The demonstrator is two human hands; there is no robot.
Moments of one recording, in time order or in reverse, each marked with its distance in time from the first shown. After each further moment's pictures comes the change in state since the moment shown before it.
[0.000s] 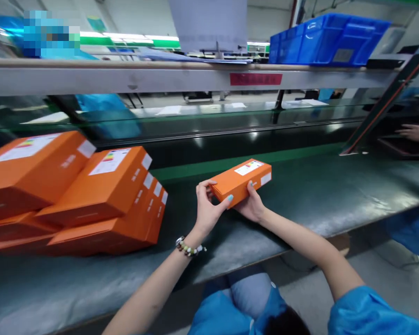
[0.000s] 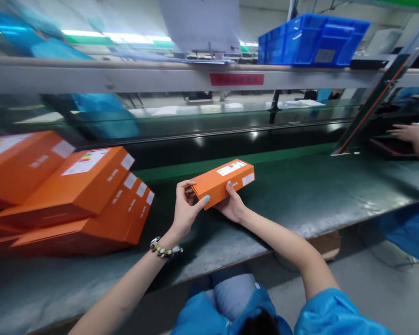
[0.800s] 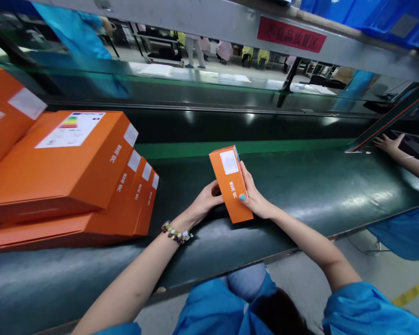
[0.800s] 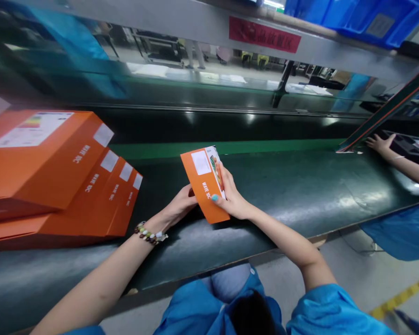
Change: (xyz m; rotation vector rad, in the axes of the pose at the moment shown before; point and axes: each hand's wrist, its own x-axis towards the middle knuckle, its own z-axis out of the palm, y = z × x) left_hand 0.012 -0.038 -0.019 -0.650 -0.506 -0.598; right_hand -0.002 -0.011 -0.006 -0.971 -0.129 -0.258
